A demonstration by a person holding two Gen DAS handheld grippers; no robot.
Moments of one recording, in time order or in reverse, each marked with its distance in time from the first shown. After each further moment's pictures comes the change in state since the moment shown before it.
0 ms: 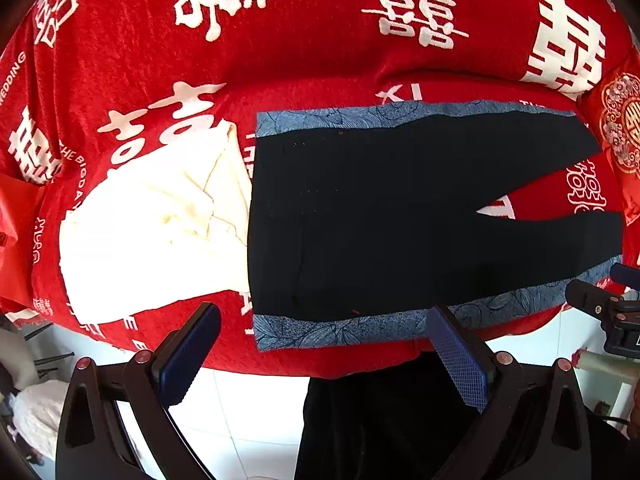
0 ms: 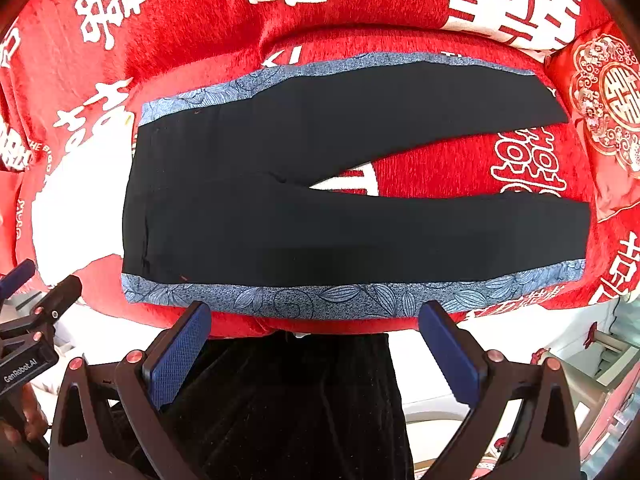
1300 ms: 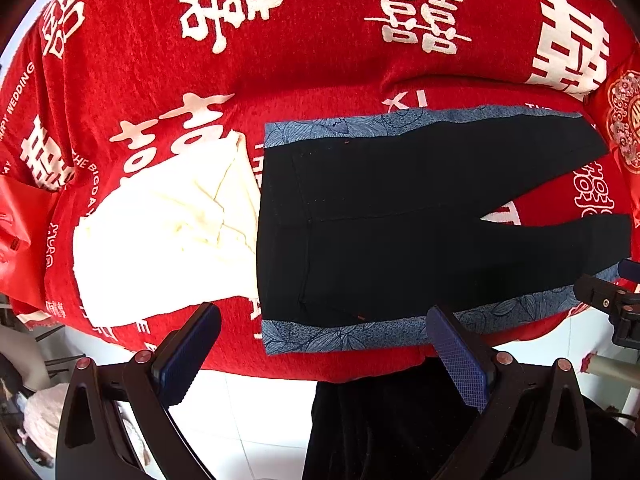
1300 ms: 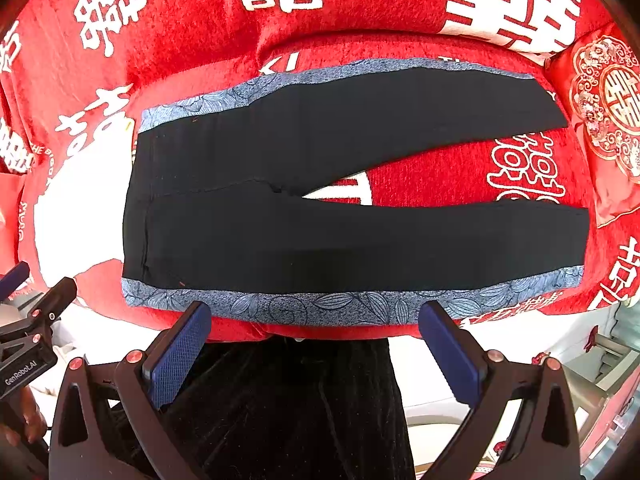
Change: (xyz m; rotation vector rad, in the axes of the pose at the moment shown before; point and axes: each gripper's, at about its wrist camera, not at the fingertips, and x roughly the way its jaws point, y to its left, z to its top) left arm -0.007 -0.013 0.000 0.009 -0.021 0.056; right arm -0.004 -0.008 0.008 -0.001 -0.010 0.012
